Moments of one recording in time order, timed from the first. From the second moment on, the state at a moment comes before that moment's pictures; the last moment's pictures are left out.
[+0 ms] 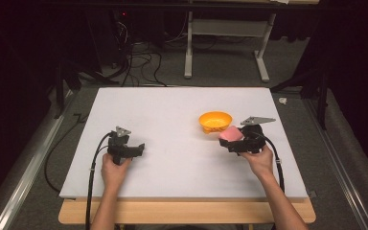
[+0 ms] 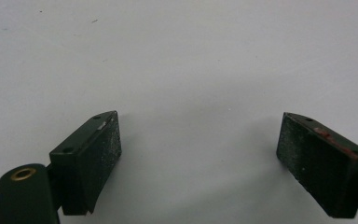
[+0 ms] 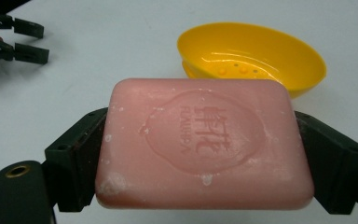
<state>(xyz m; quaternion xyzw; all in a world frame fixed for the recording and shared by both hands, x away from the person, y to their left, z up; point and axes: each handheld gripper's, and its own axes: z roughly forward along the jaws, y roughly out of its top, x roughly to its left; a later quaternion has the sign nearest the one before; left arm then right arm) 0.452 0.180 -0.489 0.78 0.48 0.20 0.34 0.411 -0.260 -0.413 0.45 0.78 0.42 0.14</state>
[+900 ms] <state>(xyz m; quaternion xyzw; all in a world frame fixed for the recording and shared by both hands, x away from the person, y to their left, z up) 0.452 0.180 -0.489 0.78 0.48 0.20 0.34 0.446 -0.260 -0.395 0.47 0.76 0.42 0.12</state>
